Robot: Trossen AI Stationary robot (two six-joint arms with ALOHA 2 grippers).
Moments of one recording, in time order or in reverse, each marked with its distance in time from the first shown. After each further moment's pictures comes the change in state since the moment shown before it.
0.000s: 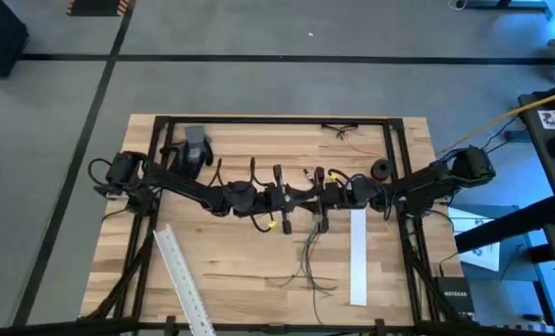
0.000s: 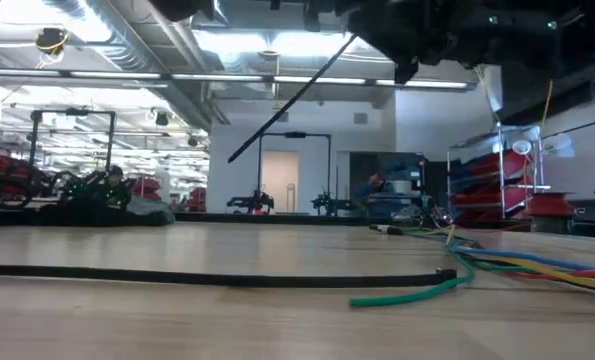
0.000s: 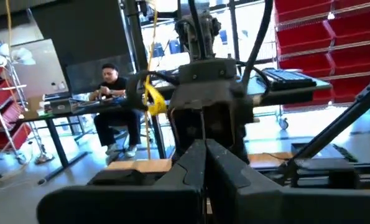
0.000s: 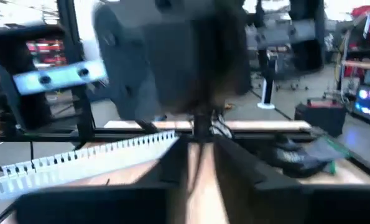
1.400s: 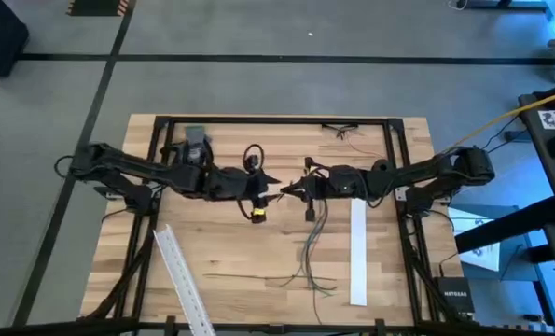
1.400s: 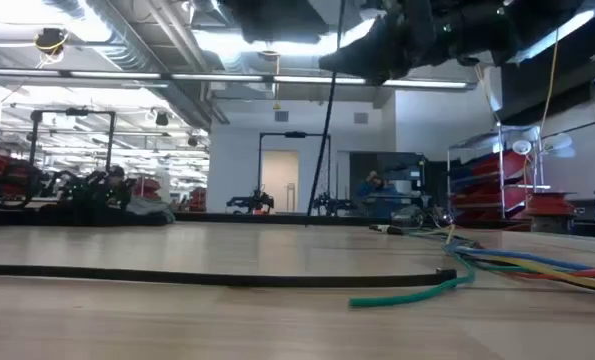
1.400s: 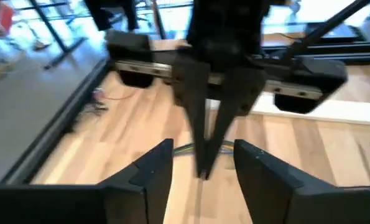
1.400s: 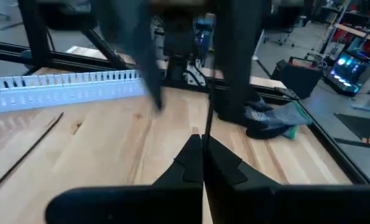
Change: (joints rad) left arm 0.046 -0.301 -0.021 -0.821 0.024 -0.197; right arm -0.097 -0.001 0.208 -0.505 -0.017 -0.137
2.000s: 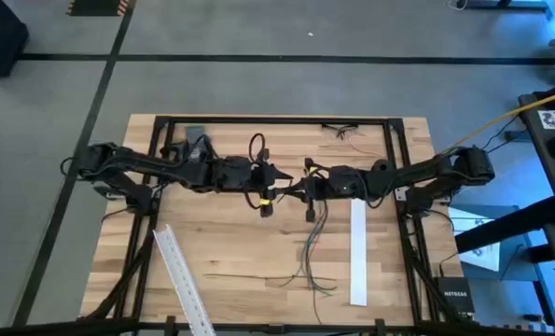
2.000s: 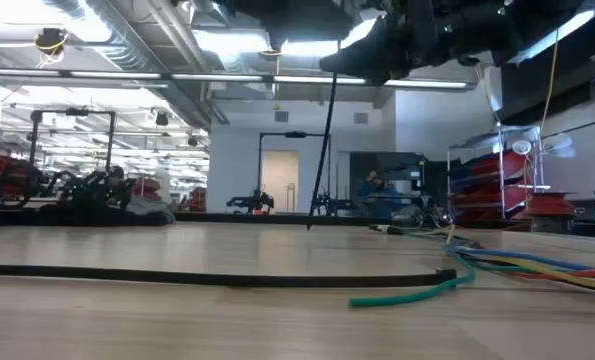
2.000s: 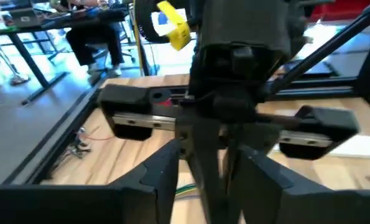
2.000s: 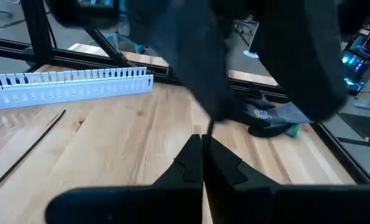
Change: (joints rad) left arm 0.075 0.042 0.001 0.197 0.151 0.093; right arm 0.000 0.000 0.000 -0.010 0.000 -0.001
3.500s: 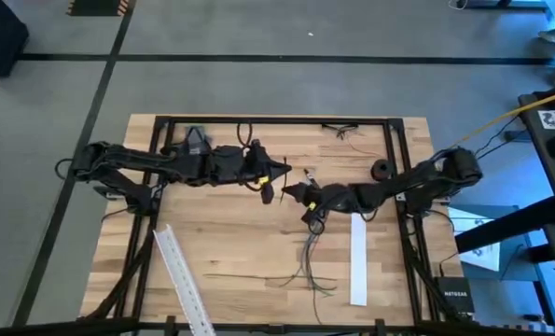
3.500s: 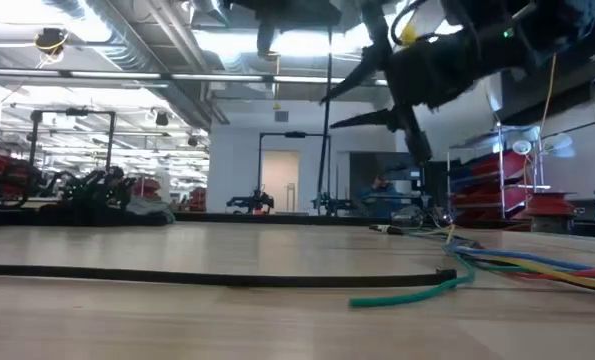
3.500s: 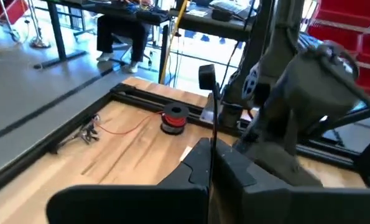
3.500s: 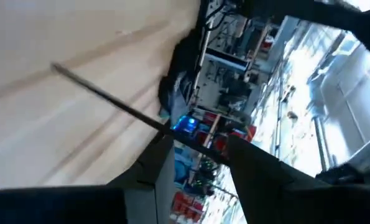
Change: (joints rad) left arm 0.061 -0.062 0.001 0.005 -0.051 -0.353; right arm 0.105 0.148 -0.042 0.073 0.384 -1.568
